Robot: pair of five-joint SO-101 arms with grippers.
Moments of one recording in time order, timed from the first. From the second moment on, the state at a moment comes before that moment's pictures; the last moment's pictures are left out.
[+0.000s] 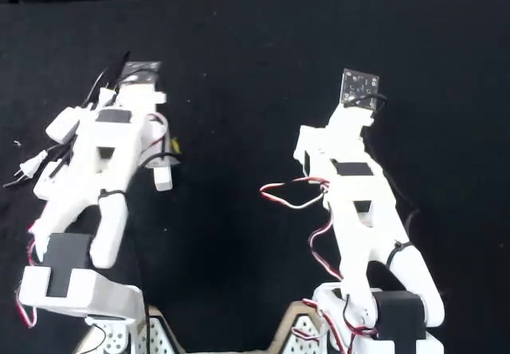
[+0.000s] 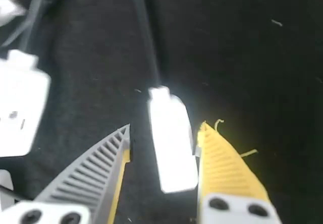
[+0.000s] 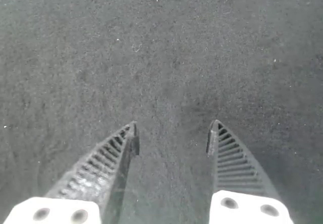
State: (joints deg) left arm -3.6 -2.2 26.2 55.8 -1.1; right arm -1.1 -20.1 56.4 21.6 -13.0
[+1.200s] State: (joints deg) left arm -10.7 -2.2 31.0 55.9 -7.1; right arm -1.1 -20.1 56.4 21.6 -13.0
